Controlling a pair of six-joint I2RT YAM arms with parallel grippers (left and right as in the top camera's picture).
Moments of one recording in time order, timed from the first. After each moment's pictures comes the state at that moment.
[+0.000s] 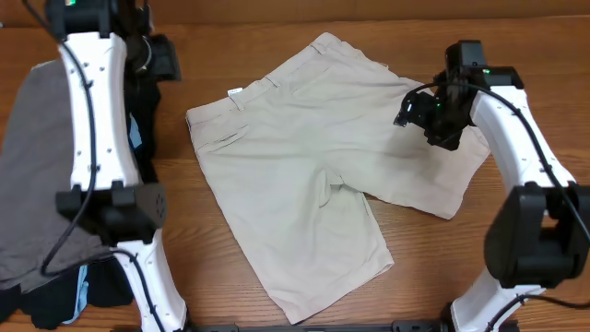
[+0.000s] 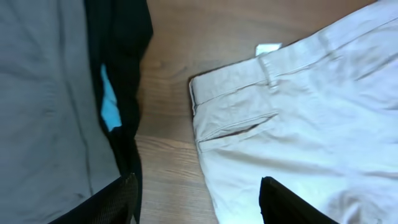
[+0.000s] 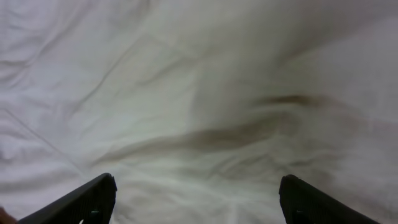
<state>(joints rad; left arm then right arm) 0.06 2.20 2.63 -1.69 0.04 -0.16 0.00 1.87 1.56 -1.05 -0.24 0.41</state>
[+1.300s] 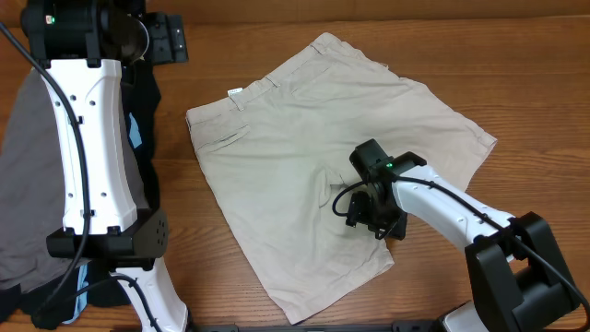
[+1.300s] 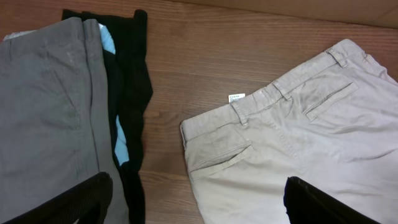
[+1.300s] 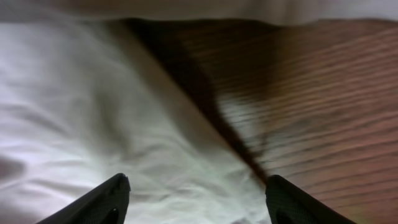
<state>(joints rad) 0.00 2.04 2.63 -1.58 -0.02 -0.15 0.47 1.69 0.96 -0.92 -0.09 0.75</state>
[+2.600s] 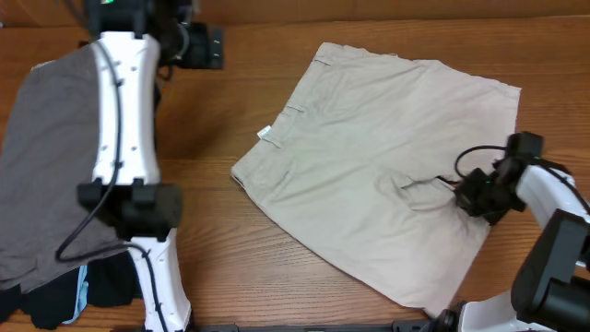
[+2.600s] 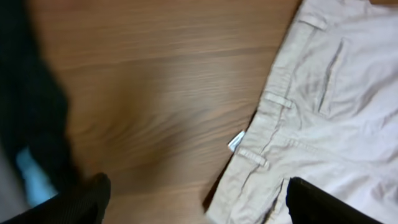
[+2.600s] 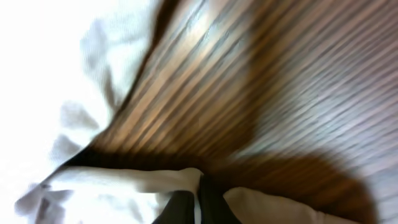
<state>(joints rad) -0.07 2.27 2.63 -1.52 0.18 0.00 -0.39 1.69 0.93 -0.75 -0.20 0.46</state>
